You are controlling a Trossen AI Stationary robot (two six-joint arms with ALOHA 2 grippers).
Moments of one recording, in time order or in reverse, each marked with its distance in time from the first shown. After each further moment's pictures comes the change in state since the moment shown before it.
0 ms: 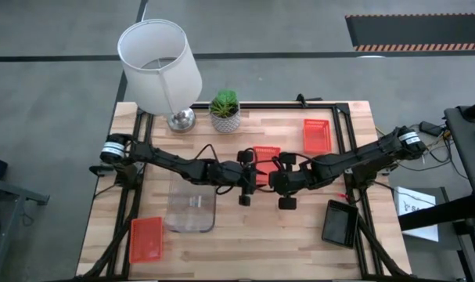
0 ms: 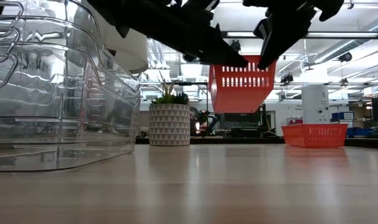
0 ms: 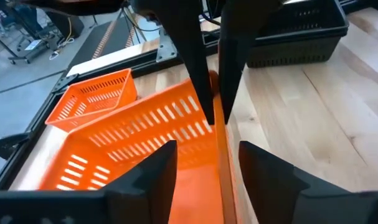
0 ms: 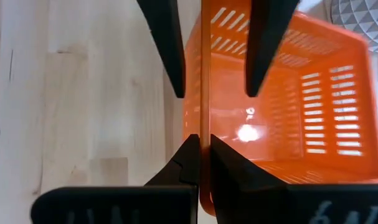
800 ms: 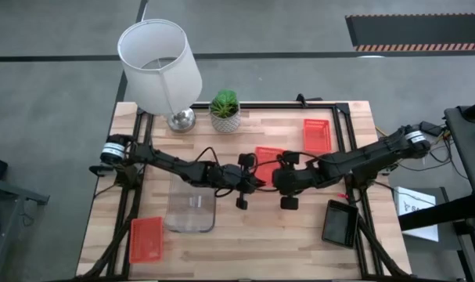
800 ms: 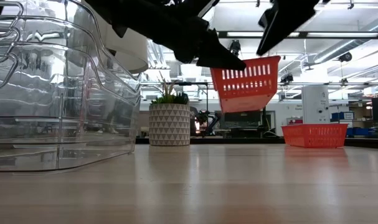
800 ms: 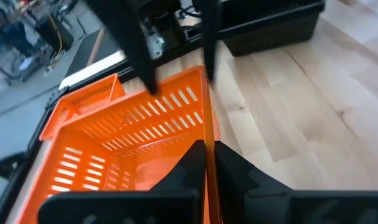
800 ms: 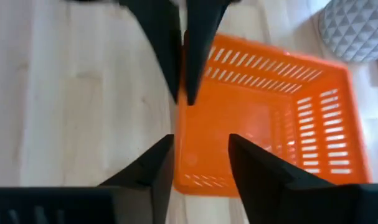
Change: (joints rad) left arm -0.021 0.004 -0.004 -0.016 0.012 0.117; right arm 0.019 -0.059 -0.001 0.010 0.007 0.051
